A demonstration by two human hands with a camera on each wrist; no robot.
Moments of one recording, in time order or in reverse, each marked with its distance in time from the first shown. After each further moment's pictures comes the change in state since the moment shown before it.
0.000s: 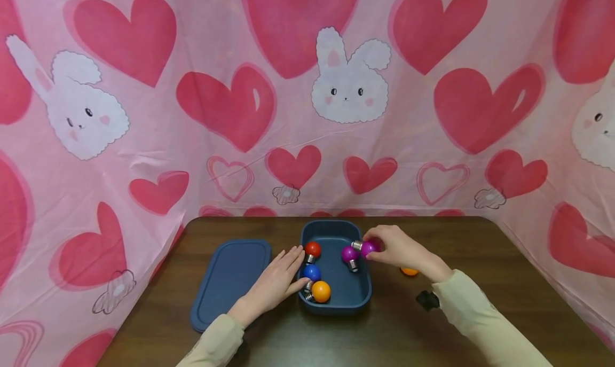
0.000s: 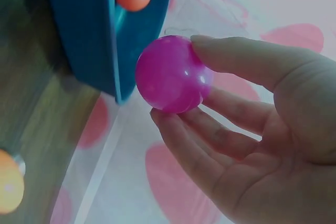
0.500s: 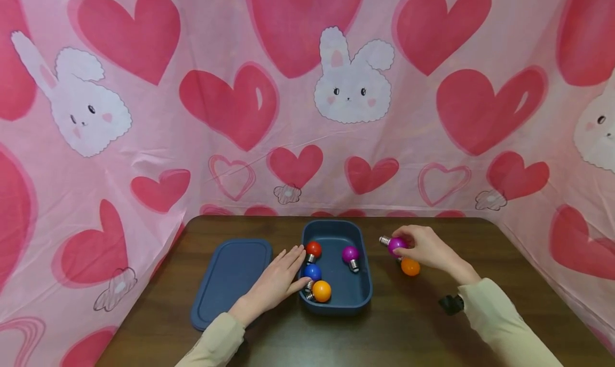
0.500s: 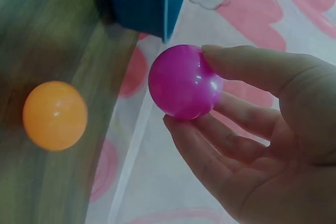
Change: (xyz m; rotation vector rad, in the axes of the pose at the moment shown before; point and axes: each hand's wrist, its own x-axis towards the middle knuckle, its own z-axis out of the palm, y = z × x) left_hand 0.000 0.001 -0.002 -0.016 -0.010 -0.015; right_hand -0.030 0.043 -0.012 0.032 0.098 0.152
